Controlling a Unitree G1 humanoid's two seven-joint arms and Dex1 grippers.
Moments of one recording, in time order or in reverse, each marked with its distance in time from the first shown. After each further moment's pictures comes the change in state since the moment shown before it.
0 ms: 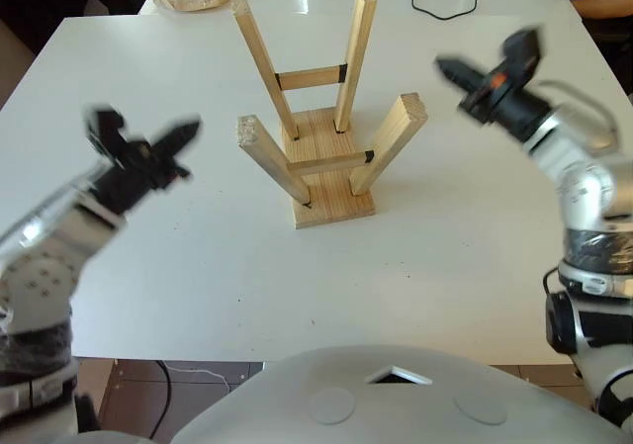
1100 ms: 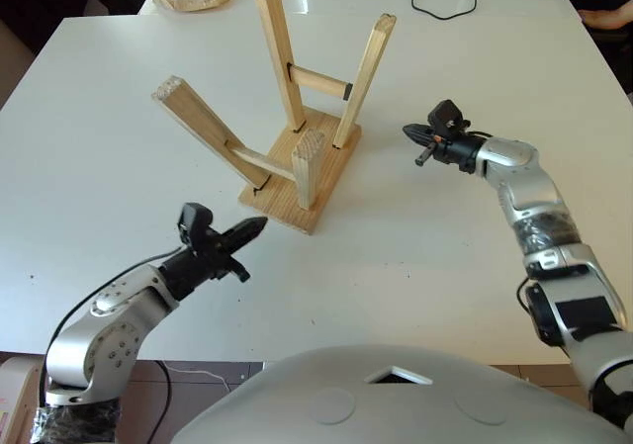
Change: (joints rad) left arm 0.149 -0.182 -0.073 -0.142 0.346 0.008 -0.114; right arm -0.257 0.124 0.088 0.750 -0.368 -0.432 -0.057
